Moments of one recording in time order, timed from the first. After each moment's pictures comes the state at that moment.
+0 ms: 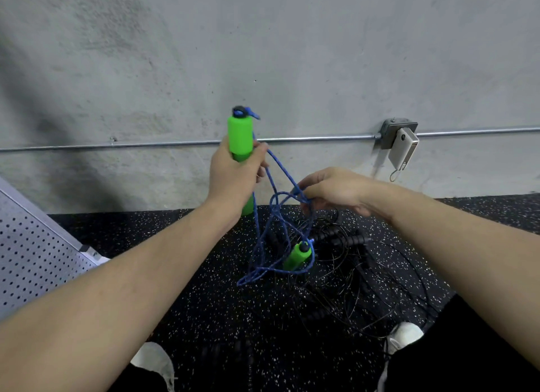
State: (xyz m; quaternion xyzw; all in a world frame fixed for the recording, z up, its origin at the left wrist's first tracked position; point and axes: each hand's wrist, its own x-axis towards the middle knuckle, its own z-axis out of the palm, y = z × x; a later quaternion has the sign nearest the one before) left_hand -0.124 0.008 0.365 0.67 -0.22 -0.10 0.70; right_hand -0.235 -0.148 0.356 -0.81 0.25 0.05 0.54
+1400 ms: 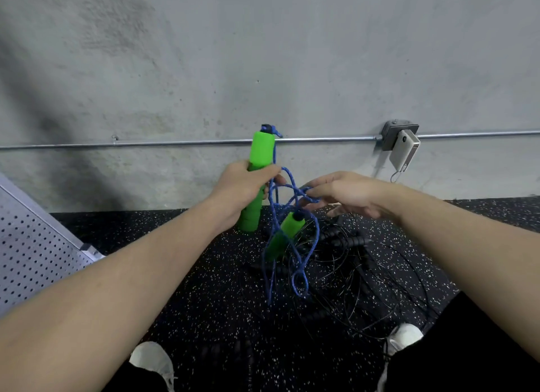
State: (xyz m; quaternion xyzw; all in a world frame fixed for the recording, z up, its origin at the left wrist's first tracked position) left_hand -0.121 0.015 0.362 0.72 -0.24 -0.27 0.59; right_hand -0.244 -0.156 0.357 -0.78 0.26 0.08 0.56
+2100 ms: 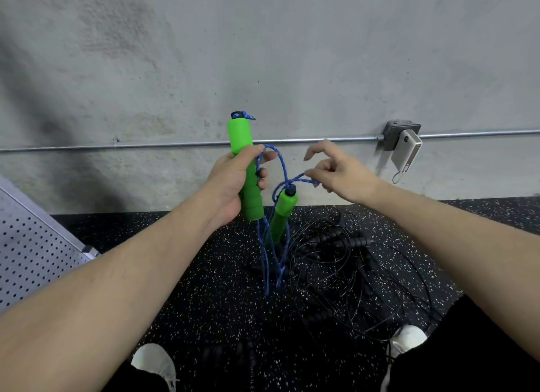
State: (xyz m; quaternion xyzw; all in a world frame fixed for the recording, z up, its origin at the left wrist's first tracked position) left_hand -0.109 0.011 0.371 0.56 -0.15 -0.33 0.74; right_hand -0.230 -0.165 0.352 -0.86 0.15 -0.16 0.45
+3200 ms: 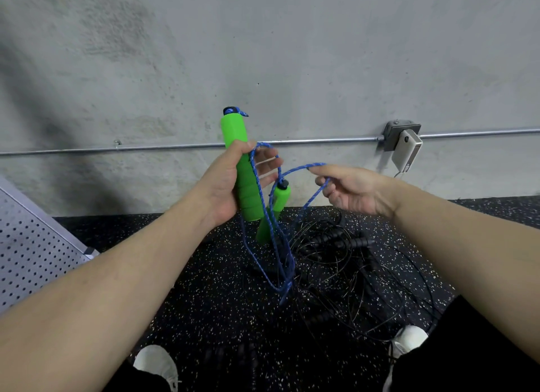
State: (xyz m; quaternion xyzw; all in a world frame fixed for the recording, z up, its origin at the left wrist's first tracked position) left_hand -0.112 0.023 0.383 0.50 -0.17 -0.39 0.75; right_hand -0.227 -0.181 0.345 -0.53 0.31 0.03 0.79
